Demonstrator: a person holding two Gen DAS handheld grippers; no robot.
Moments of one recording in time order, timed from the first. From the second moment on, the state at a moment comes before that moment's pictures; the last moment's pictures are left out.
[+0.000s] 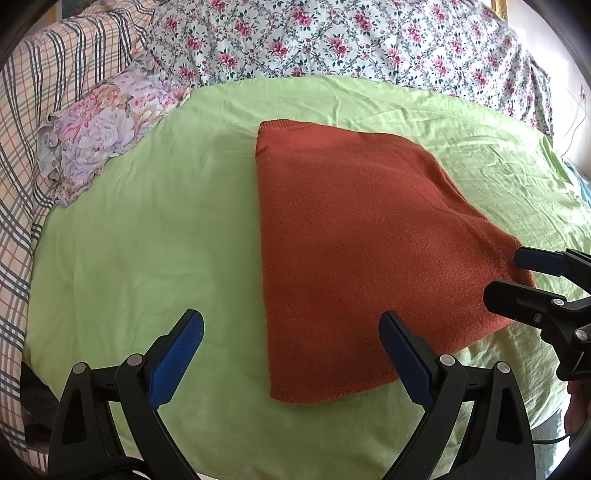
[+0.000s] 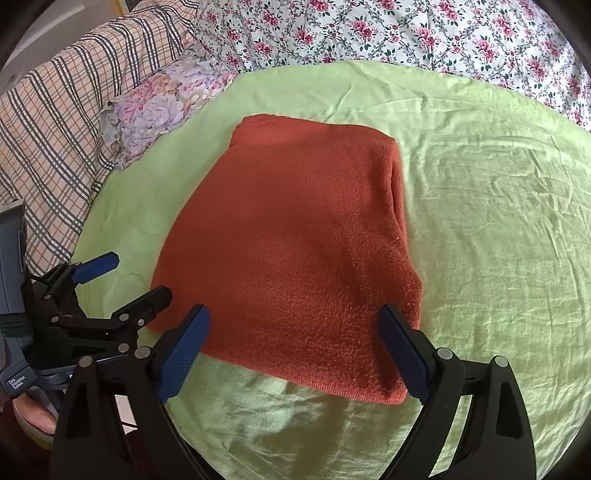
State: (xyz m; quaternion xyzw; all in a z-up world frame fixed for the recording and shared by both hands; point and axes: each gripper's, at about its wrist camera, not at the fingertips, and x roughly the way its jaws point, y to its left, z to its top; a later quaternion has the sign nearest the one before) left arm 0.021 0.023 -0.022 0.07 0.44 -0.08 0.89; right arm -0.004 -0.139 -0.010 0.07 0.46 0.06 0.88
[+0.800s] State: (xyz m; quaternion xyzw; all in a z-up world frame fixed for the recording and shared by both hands) left arm 0.020 0.021 -0.018 0.07 0.44 -0.08 0.89; right arm -0.005 -0.135 -0.008 0.07 0.45 0.06 0.89
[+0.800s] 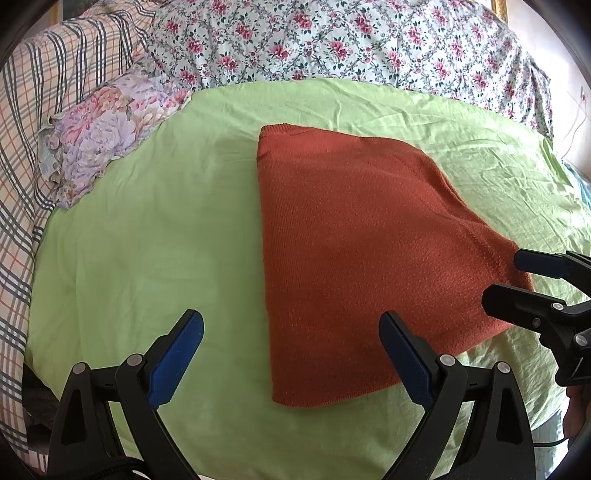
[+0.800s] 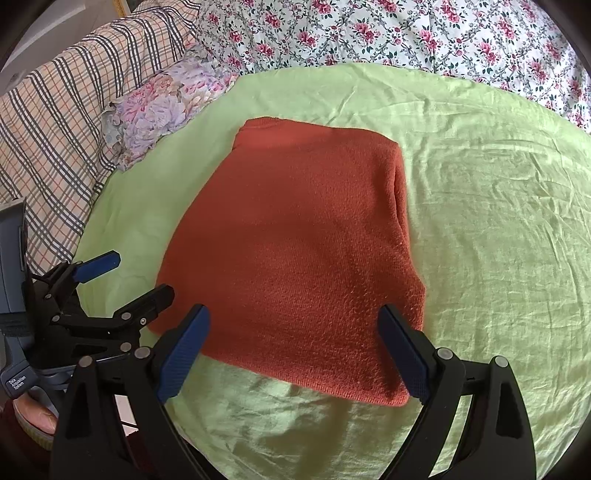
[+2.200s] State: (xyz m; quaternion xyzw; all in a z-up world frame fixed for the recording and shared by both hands) left arm 0.031 0.024 -0.019 0.07 0.44 -0.08 0.89; right arm 0.002 -0.139 -0.007 0.07 0.45 0.07 0.88
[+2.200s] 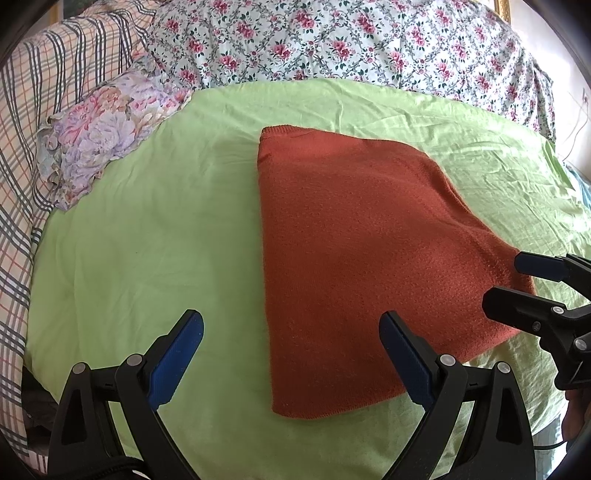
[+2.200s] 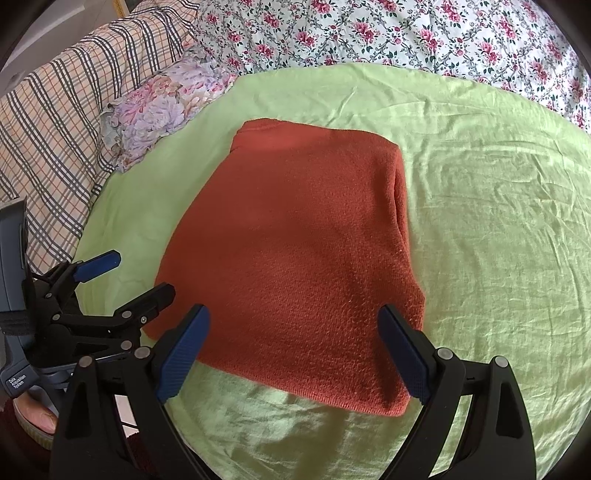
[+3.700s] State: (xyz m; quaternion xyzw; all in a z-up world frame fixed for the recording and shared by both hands) left arm 0.046 0.018 -0.012 0.06 0.43 -0.07 0.90; right arm 0.014 -0.150 0.001 0.07 0.44 0.06 0.89
